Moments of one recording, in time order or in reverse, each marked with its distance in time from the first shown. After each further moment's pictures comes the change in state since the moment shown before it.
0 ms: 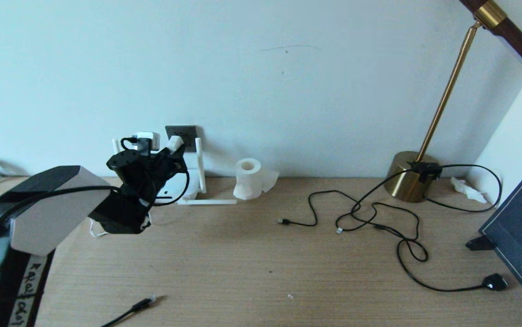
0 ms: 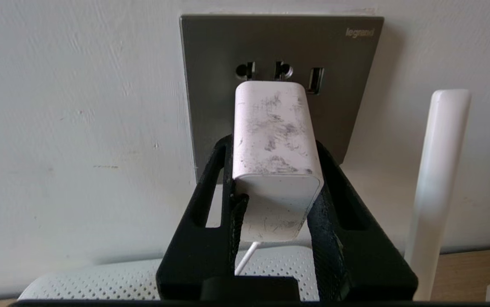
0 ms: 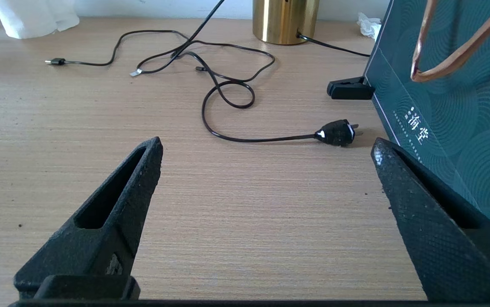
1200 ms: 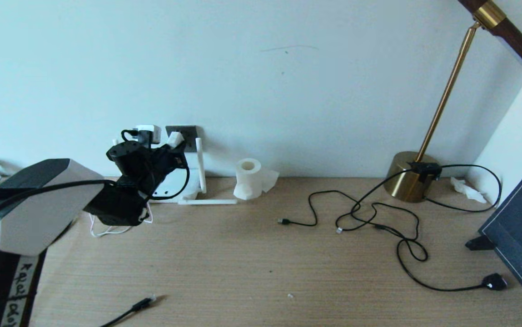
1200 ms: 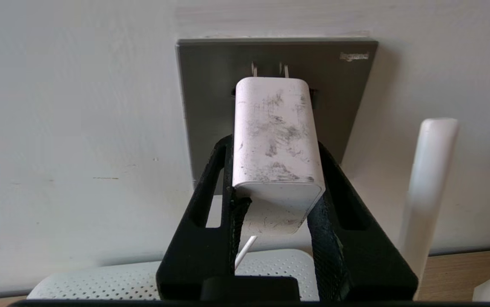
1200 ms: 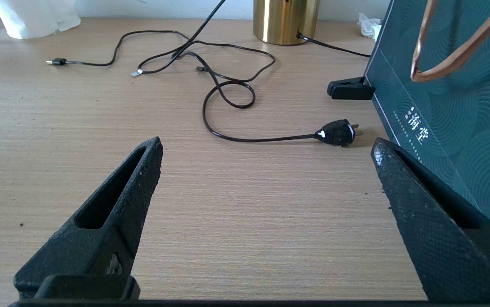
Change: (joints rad) left arm -0.001 -0.042 -0.036 0.123 0.027 0.000; right arm 0.000 0.000 0.000 0.000 0.000 0.000
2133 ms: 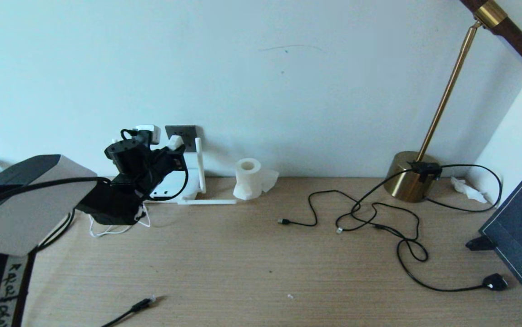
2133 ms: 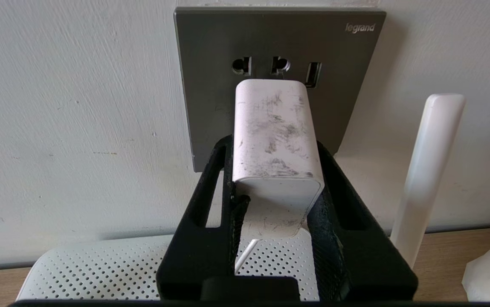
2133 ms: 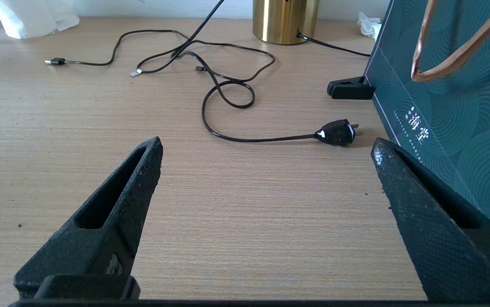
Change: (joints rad) left arm -0.005 -0.047 0.046 0.075 -0.003 0.000; right arm 0.000 0.000 0.000 0.000 0.000 0.000
